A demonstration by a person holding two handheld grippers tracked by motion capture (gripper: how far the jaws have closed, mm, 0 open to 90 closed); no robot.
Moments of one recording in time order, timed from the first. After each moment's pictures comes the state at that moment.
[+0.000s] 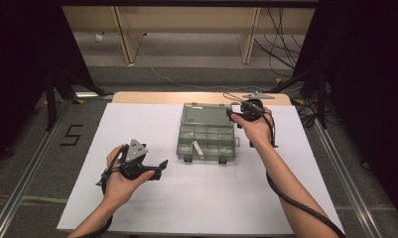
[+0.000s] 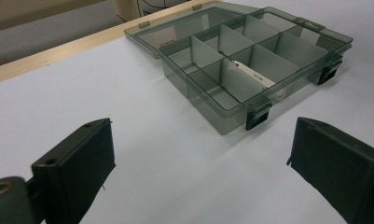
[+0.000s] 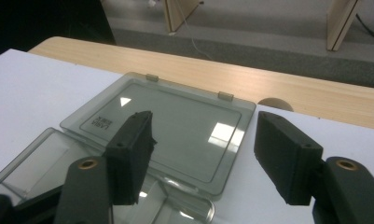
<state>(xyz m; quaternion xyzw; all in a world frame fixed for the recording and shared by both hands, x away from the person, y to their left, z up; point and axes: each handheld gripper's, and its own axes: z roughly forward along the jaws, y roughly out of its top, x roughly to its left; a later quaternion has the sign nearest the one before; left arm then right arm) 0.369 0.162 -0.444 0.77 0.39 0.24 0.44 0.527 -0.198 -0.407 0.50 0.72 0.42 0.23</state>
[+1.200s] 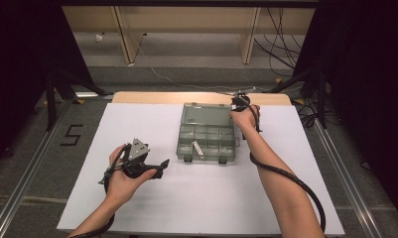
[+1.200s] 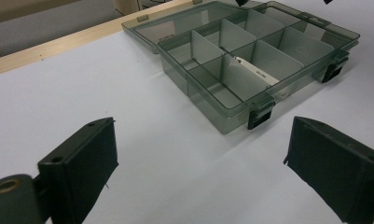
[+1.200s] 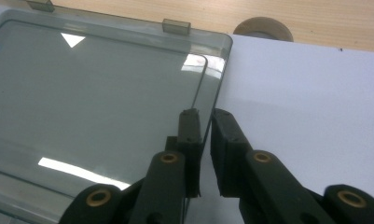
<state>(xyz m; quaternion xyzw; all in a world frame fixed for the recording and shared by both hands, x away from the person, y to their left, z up) 0.377 0.158 -0.448 0.77 0.40 0.23 0.44 0.606 -0.185 -0.461 0.62 0.72 0.27 0.15</state>
